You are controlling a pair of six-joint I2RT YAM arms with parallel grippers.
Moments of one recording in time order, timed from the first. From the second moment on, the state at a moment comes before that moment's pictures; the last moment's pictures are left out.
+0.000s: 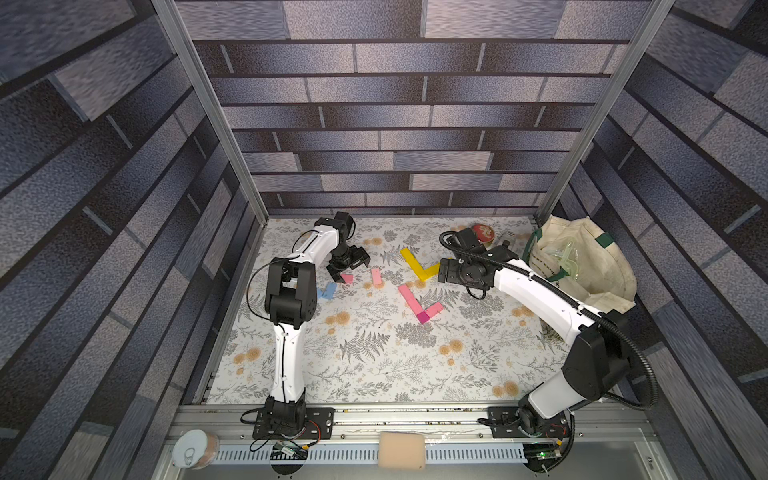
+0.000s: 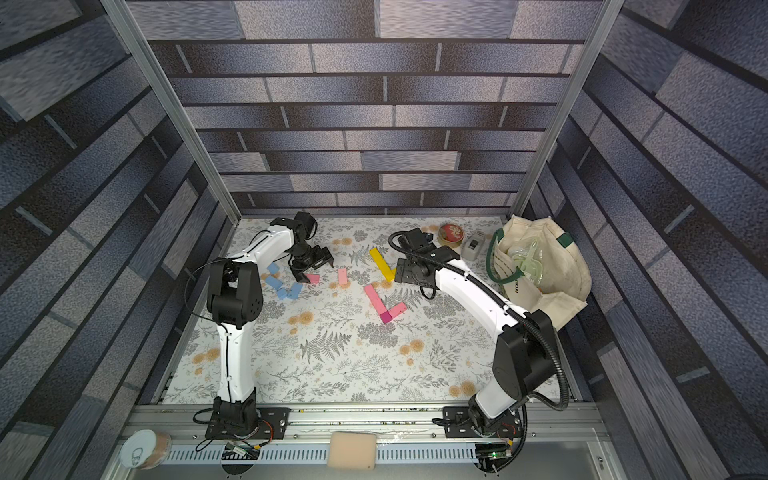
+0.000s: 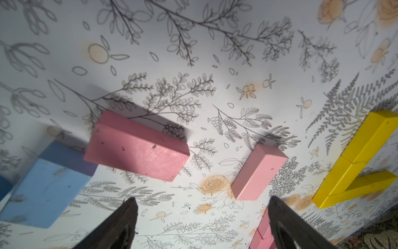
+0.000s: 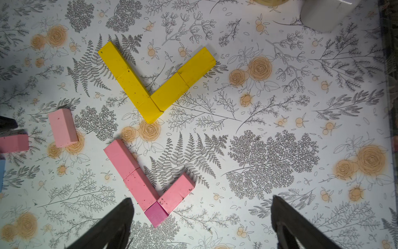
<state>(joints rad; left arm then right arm) -0.19 2.20 1.86 -1.08 0.26 -0.75 0.54 1.58 1.34 -0.87 0.23 0.62</state>
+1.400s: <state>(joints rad) -0.49 1.83 1.60 -1.06 0.04 -0.43 0.34 1.46 1.29 -0.87 0.22 0.60</state>
